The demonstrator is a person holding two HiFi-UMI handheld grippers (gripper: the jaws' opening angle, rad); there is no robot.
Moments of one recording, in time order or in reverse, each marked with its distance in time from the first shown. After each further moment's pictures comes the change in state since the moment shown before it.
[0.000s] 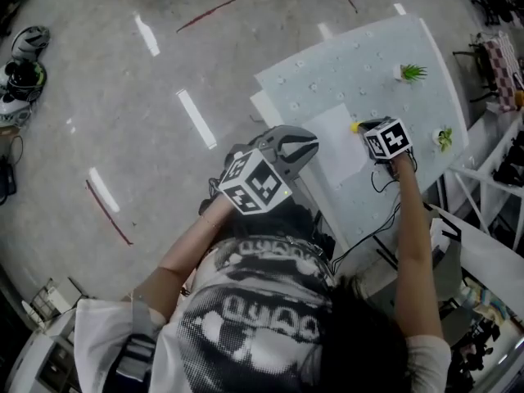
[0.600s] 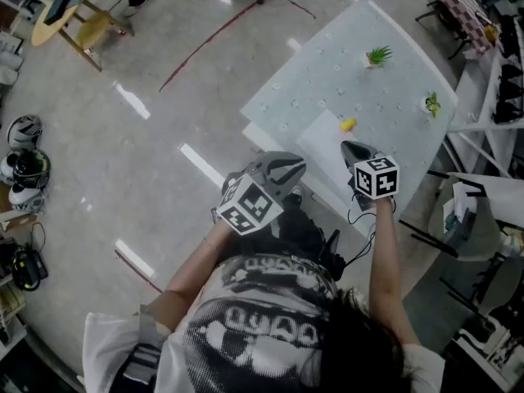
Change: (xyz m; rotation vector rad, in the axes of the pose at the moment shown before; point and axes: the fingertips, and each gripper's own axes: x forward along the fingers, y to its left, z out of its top) left arm -0.022 -0.017 -0.014 0.078 0.043 -0.182; right arm -0.051 0.076 0.008 0.514 -0.555 -0.133
